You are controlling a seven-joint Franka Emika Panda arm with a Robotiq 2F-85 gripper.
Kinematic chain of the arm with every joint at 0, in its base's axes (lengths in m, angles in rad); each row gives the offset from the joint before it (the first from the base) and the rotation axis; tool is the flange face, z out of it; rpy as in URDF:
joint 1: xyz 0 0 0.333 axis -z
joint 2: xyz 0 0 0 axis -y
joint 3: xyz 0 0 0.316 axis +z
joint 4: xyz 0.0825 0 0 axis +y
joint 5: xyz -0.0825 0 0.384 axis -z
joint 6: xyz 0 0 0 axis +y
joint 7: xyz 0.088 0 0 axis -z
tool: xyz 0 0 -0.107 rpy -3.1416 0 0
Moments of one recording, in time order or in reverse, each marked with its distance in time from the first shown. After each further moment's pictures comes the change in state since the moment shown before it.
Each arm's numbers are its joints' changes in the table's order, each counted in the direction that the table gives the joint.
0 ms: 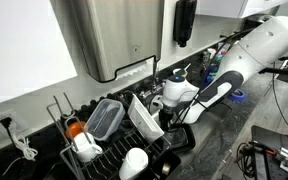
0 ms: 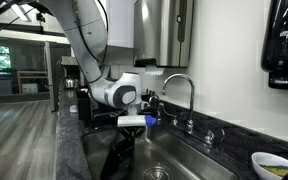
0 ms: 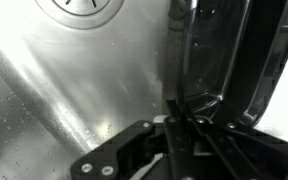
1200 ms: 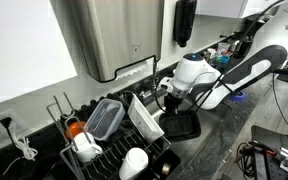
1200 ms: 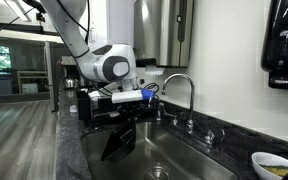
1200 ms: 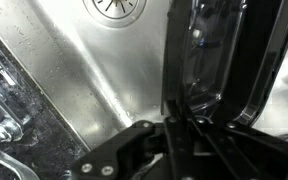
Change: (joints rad) arm 0.000 0.309 -0.012 0.204 -0.001 -0.003 0.020
